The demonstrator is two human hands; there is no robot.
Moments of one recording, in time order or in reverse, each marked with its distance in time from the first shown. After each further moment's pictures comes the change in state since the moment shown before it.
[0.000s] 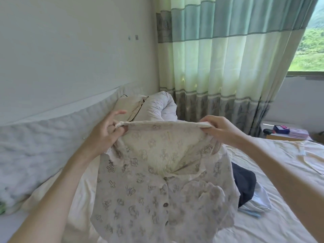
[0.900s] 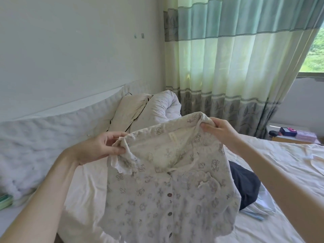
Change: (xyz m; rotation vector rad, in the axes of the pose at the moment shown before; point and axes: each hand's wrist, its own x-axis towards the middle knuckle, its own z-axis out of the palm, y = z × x) left_hand -0.011 -0.029 -0.024 -0.389 -0.529 -0.243; right_hand 0.014 0.016 0.021 0.327 0.067 0.080
